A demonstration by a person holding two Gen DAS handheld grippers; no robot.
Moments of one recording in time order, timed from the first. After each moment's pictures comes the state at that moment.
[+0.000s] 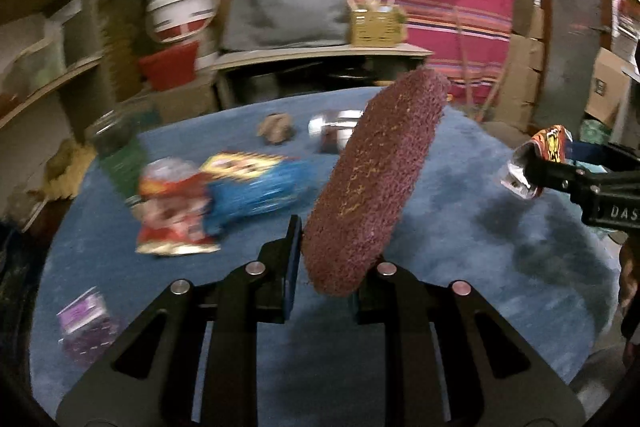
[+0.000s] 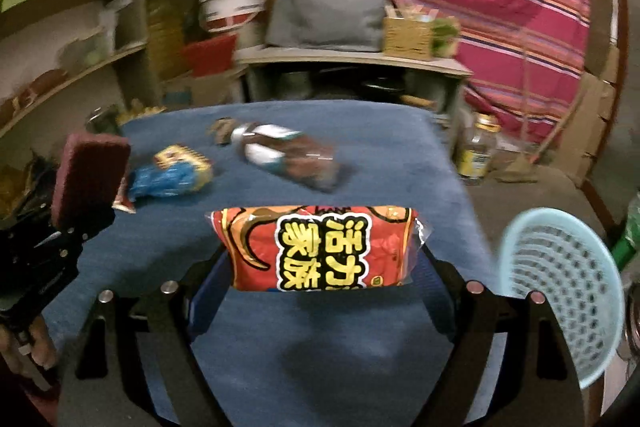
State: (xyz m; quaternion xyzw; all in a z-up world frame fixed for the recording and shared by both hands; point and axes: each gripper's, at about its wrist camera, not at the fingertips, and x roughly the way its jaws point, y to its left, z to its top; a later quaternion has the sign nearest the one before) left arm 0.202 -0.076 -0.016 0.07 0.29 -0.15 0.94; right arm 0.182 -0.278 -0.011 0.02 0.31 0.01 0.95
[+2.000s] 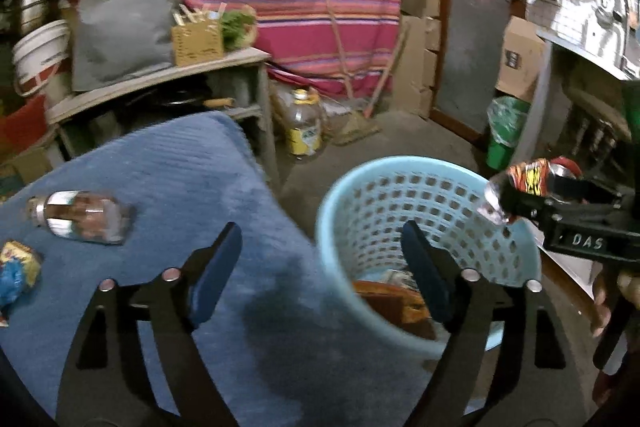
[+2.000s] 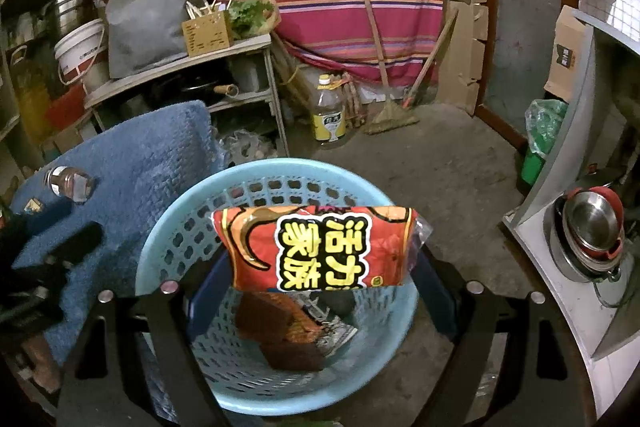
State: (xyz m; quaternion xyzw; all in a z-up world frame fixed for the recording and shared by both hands) left arm 0.193 -0.359 -0.015 0.09 0.28 -0.30 0.91; right arm 0.123 -0.555 -0.037 0.11 0.33 -0.17 0.92
